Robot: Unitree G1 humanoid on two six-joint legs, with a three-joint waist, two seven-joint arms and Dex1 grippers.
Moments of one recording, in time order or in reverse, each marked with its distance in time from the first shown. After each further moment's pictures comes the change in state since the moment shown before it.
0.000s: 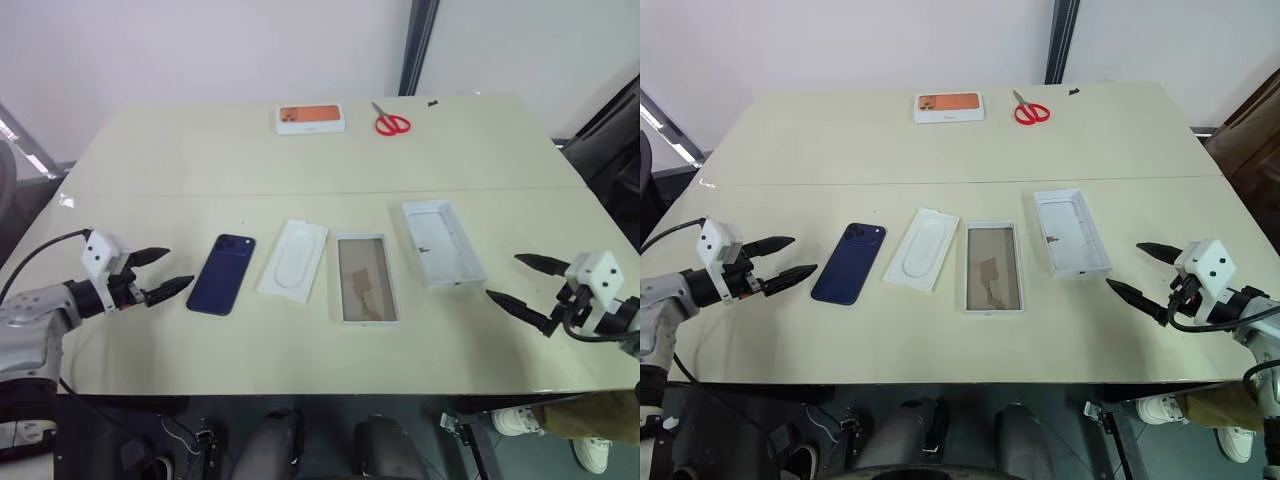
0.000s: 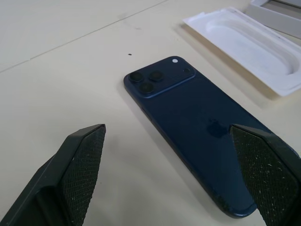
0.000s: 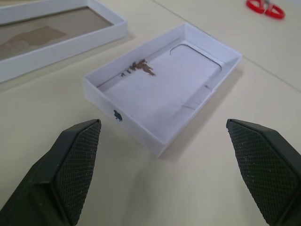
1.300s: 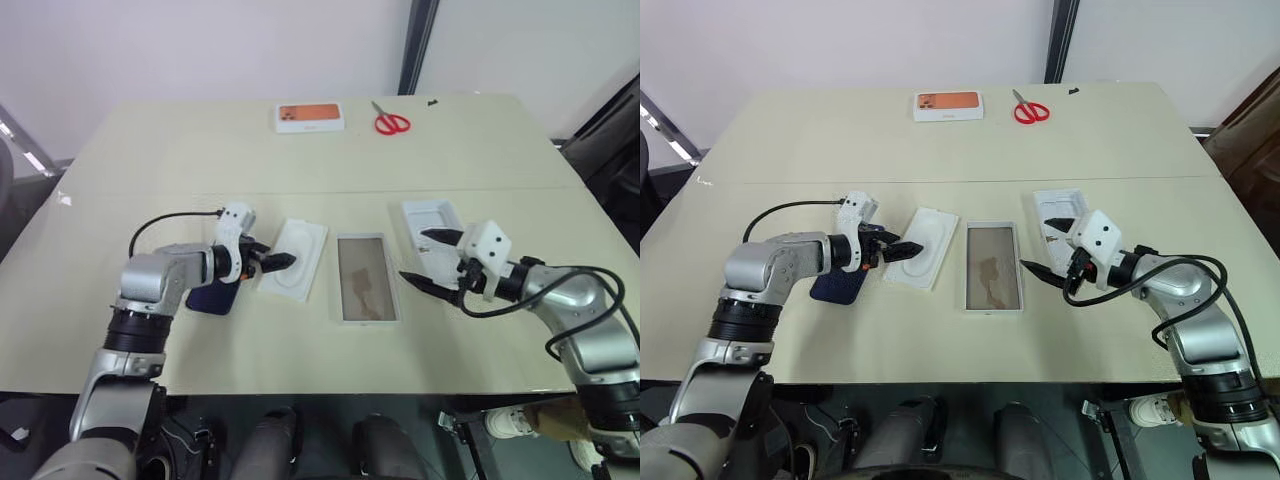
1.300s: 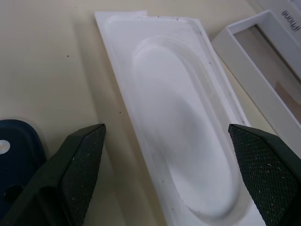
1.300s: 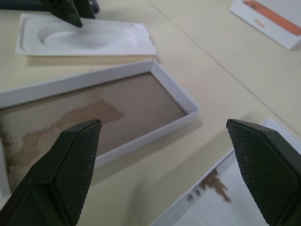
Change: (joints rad) left arm -0.414 -0.331 -0.288 -0.214 -0.035 0.915 0.506; right arm -0.233 0.097 0.330 -0.248 -0.103 0.202 -0.157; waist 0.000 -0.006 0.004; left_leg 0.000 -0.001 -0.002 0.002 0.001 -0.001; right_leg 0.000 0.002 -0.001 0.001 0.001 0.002
